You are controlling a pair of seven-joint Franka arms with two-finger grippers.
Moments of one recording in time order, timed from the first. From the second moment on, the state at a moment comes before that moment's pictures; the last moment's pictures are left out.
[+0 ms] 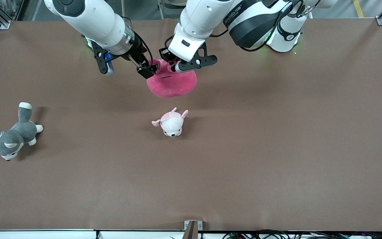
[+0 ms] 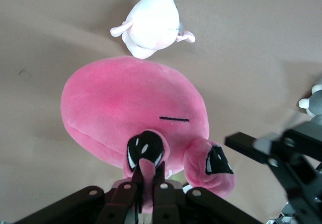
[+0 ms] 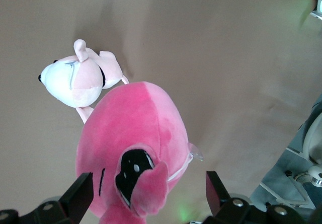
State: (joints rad) left arm -0.35 0.42 -0.65 -1.29 -0.11 1.86 -1.29; right arm 0.66 0.07 -0.08 -1.63 0.33 1.64 1.77
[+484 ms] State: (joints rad) left arm -0.35 0.42 -0.65 -1.29 -0.11 1.86 -1.29; right arm 0.68 0.07 -0.08 -1.67 0.33 1.69 1.77
